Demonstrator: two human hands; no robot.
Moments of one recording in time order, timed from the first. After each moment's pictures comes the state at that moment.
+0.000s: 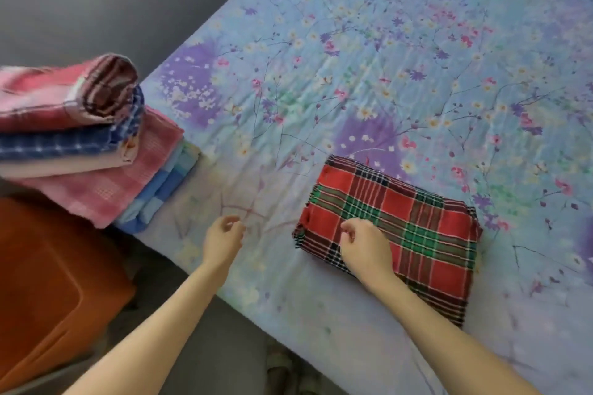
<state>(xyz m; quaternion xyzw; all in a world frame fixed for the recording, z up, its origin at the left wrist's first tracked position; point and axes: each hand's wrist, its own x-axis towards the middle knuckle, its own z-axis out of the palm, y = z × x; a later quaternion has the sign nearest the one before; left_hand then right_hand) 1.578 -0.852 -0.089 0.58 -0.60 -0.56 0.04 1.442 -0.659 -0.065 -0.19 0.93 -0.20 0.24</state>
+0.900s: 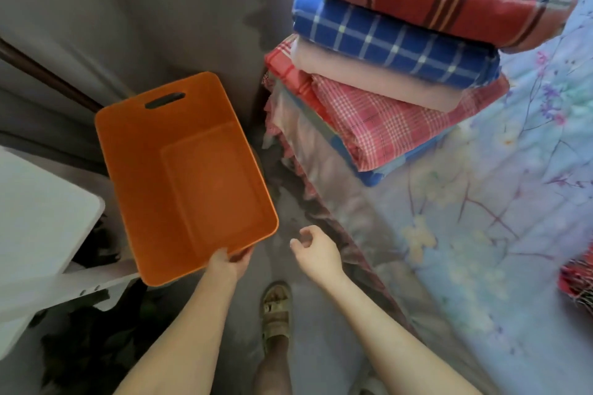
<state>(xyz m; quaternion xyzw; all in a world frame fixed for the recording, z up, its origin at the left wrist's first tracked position) 1.951 -1.080 -0.235 0.66 0.27 -0.62 0.31 1.813 -1.002 -0.171 -0.24 0.82 -0.14 0.50</state>
